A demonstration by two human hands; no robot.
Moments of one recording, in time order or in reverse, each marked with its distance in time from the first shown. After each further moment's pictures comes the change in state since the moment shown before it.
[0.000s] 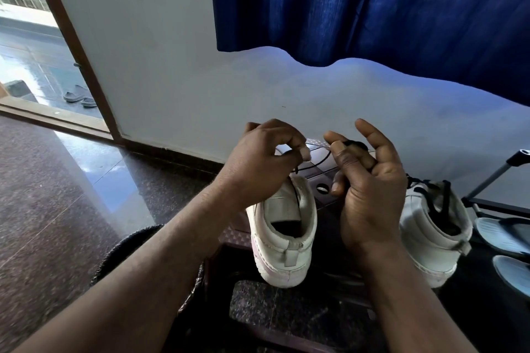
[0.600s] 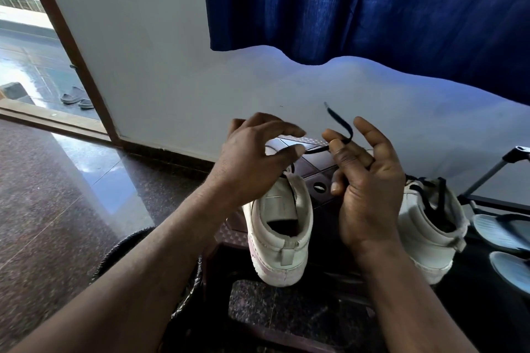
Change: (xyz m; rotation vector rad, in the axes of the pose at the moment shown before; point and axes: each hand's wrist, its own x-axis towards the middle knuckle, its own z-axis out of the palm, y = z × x) left_hand -0.003 0.002 -0.006 0.112 0.057 -0.014; right_hand 0.001 -0.001 -0.003 0.010 0.009 -0.008
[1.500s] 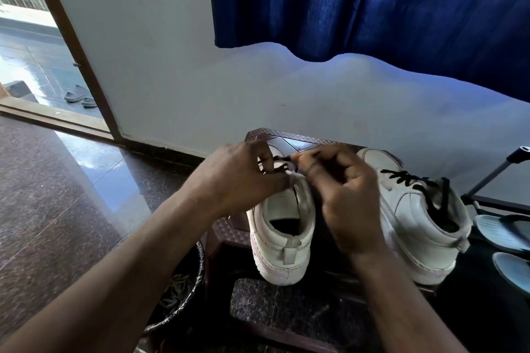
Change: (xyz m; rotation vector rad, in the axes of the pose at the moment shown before) left_hand -0.019 0.008 -0.025 0.260 -0.214 -0.261; right_hand -0.008 0.018 -0.001 -0.357 -0.243 -0.160
